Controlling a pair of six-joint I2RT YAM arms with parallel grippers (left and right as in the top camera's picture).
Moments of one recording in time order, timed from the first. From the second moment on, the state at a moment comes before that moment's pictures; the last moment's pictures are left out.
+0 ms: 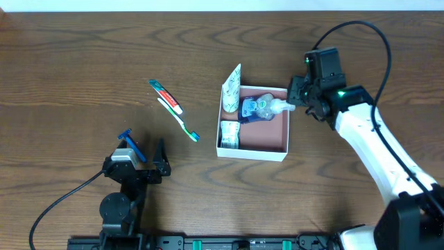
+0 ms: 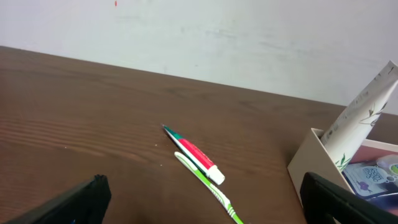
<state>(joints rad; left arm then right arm) -0.06 0.01 0.02 -0.11 0.02 -0.22 0.27 1.59 1.19 -0.59 0.01 0.42</state>
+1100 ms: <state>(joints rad) -0.06 0.01 0.02 -0.11 0.02 -0.22 0.27 1.71 1.19 -0.61 -0.07 0.45</state>
